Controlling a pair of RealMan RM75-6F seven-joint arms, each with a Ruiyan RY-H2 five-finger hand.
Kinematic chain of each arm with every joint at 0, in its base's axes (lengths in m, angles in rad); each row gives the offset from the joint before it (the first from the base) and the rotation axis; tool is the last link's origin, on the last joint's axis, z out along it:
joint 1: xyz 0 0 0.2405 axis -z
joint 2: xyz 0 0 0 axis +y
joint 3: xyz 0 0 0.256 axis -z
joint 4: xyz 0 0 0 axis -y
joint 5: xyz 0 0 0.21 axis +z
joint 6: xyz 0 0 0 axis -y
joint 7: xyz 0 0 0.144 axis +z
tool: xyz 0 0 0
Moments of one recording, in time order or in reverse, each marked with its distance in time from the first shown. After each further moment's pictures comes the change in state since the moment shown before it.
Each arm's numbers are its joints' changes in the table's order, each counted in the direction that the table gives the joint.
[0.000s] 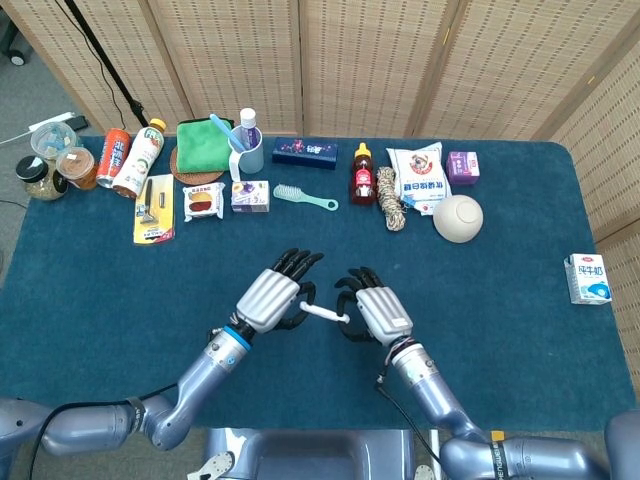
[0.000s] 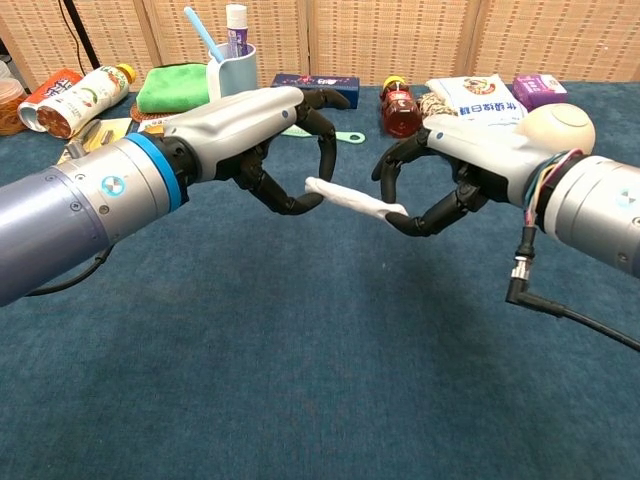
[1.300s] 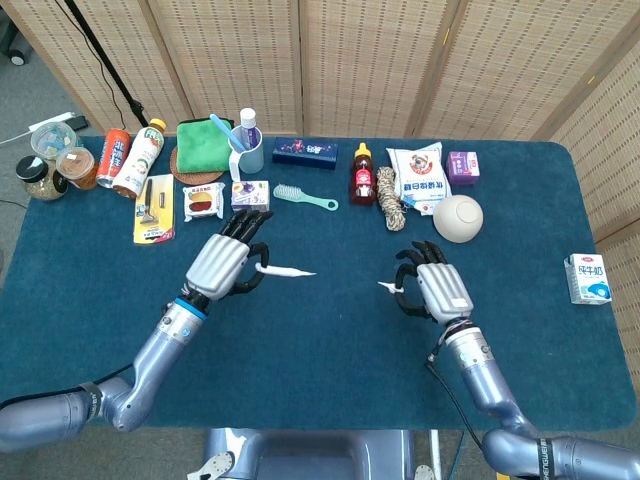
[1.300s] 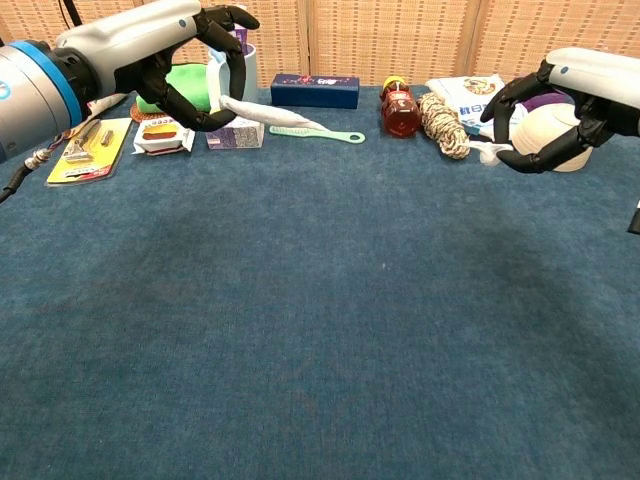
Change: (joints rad) left arm -0.040 0.208 0.042 0.052 -0.010 -0.044 -0.092; right arm 0.069 0.208 -0.019 0.022 -0.003 -0.053 0.038
